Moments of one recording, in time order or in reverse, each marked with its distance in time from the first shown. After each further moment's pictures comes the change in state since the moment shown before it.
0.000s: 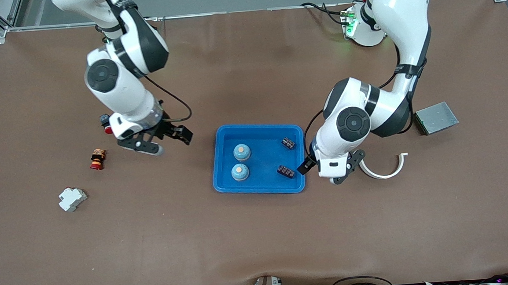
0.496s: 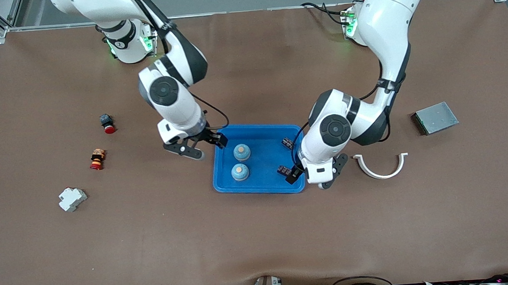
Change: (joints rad) left arm -0.046 0.090 -0.001 0.025 -0.001 0.127 -0.112; right arm 0.132 0.235 -0.003 0.151 -0.060 0.054 0.218
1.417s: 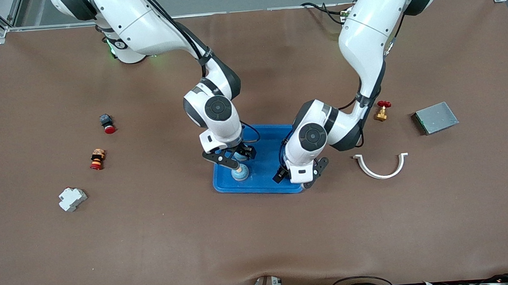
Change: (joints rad) left arm -0.048 0.127 0.003 0.004 0.000 0.132 -0.002; right arm 0.107 0.292 -0.011 0.223 -0.108 0.058 0.195
